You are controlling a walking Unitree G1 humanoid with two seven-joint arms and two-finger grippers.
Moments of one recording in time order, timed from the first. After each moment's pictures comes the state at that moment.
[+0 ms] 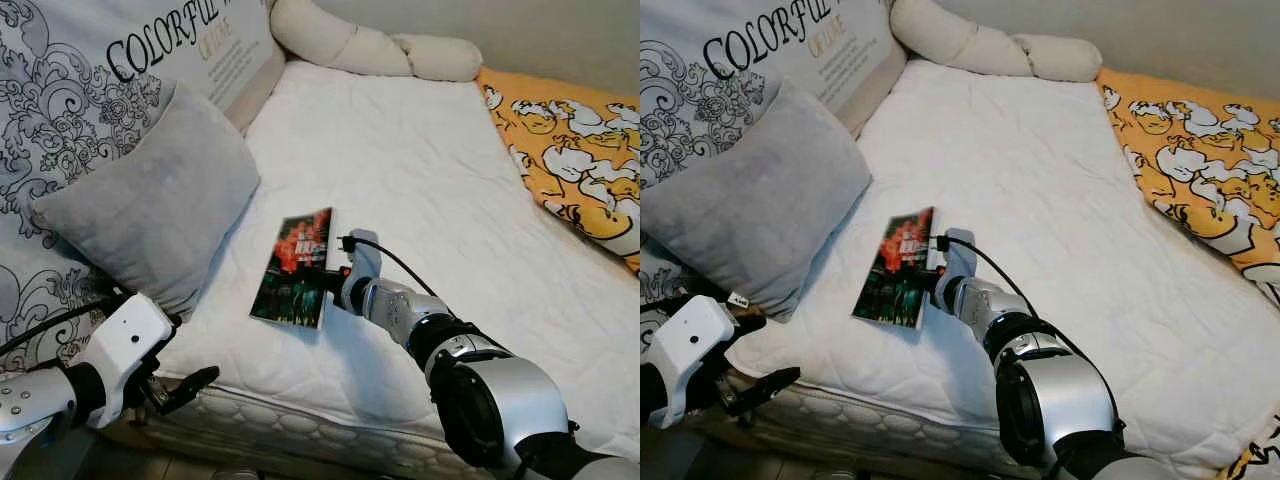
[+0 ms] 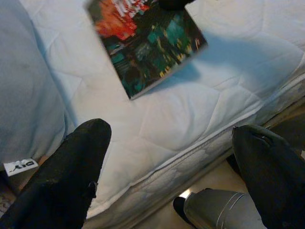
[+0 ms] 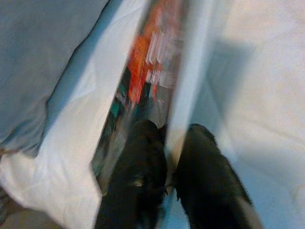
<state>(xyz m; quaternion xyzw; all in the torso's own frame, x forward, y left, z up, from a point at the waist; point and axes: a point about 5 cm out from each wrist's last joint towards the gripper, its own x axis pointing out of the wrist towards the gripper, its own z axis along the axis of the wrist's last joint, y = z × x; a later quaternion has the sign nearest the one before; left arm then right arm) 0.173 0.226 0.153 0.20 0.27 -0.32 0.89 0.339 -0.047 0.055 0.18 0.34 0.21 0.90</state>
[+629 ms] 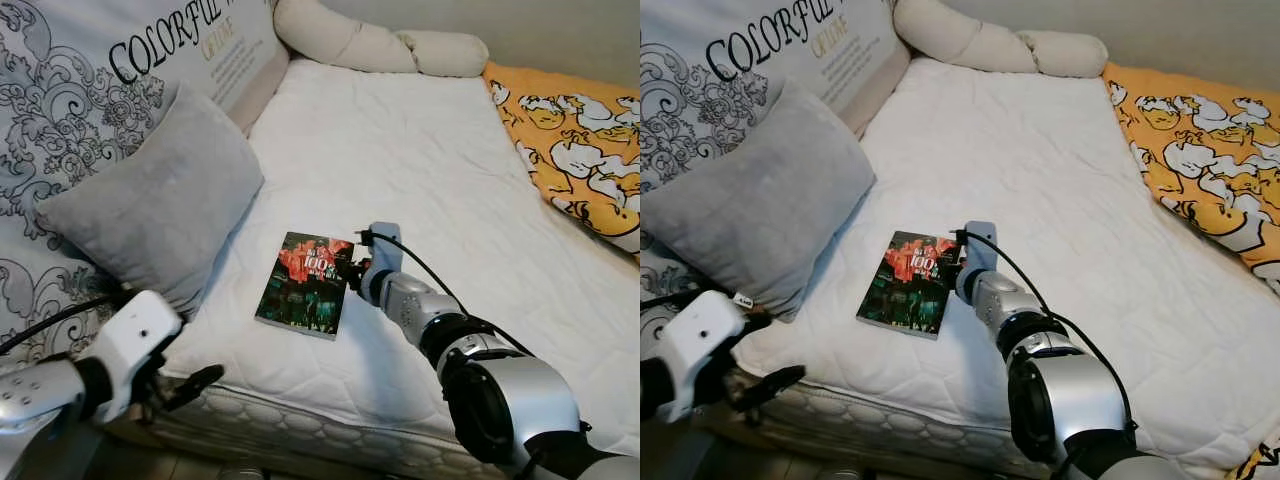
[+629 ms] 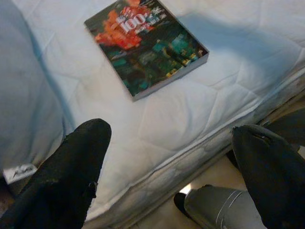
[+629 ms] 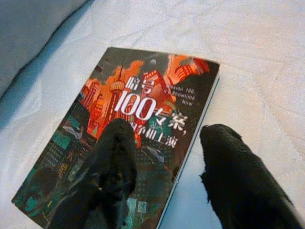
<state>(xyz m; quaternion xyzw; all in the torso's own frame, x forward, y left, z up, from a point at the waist) 0.180 0.218 0.154 0.20 0.27 -0.34 0.88 0.349 -0.076 0.057 0.12 0.30 0.15 0.94</state>
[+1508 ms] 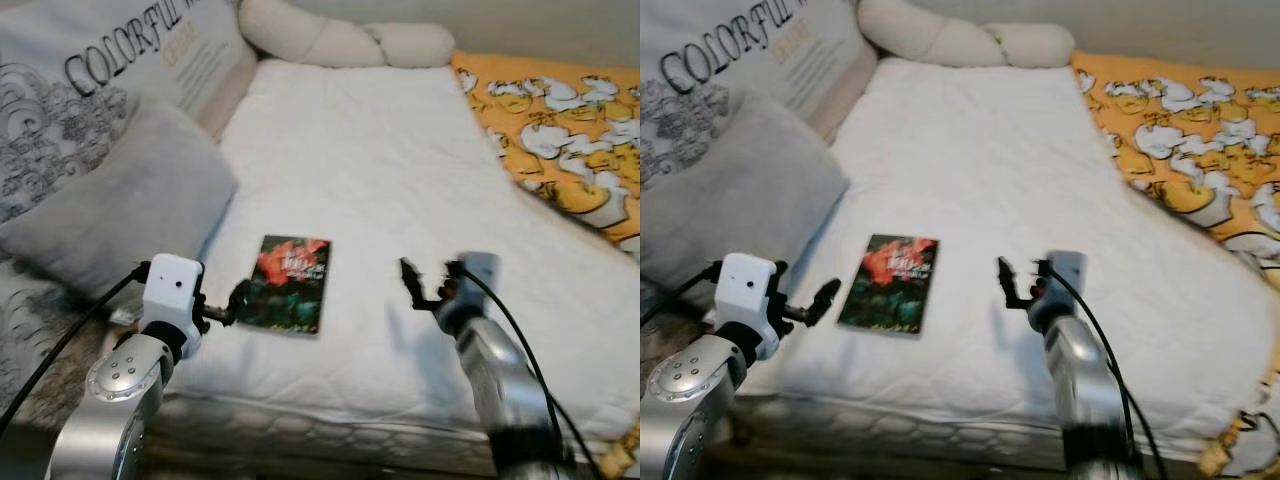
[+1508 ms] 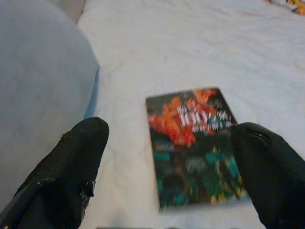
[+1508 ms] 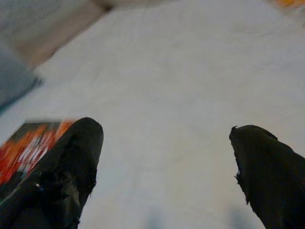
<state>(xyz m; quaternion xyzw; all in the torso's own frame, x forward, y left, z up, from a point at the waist) 0.235 0.187 0.122 0.07 0.12 -0.10 0.98 0.282 -0.166 0.064 0.11 0.09 0.05 0.99</state>
